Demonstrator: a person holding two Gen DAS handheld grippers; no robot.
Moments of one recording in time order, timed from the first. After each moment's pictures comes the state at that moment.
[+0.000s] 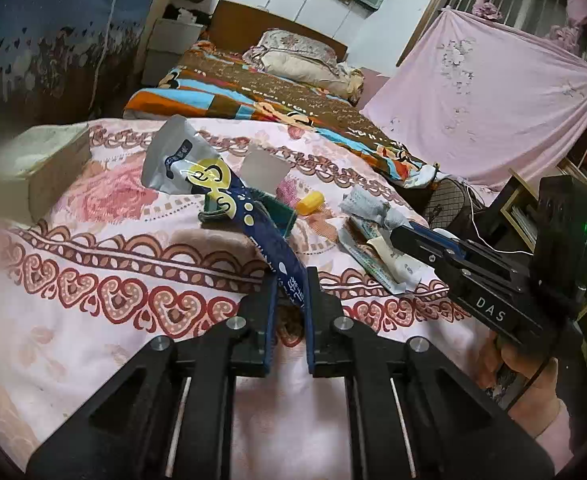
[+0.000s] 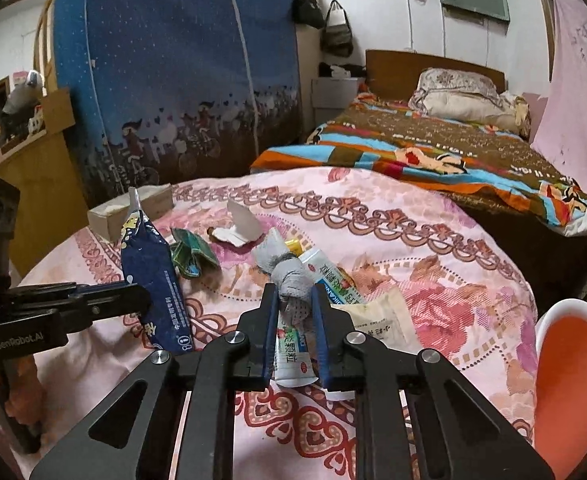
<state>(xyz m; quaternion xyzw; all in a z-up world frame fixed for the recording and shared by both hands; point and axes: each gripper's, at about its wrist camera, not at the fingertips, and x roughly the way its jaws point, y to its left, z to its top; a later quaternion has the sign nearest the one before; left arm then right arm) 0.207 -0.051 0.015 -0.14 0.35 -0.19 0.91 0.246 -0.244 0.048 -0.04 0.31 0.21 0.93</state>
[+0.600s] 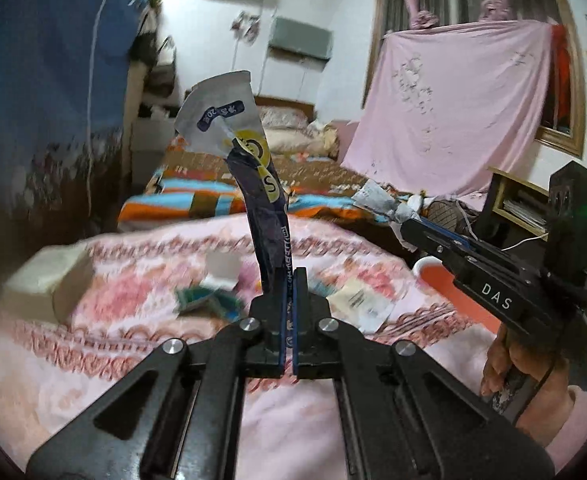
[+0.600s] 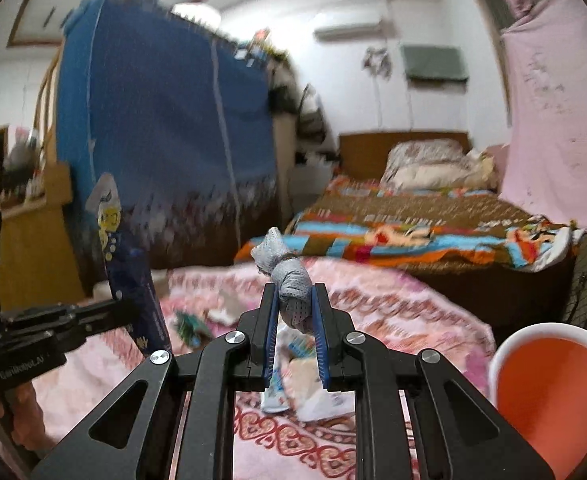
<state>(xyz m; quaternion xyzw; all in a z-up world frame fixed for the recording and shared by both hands) 0.163 -0.093 0.067 -0.04 0.19 -0.19 0.96 0.197 -0.287 0.081 0.02 0.13 0.17 0.98</state>
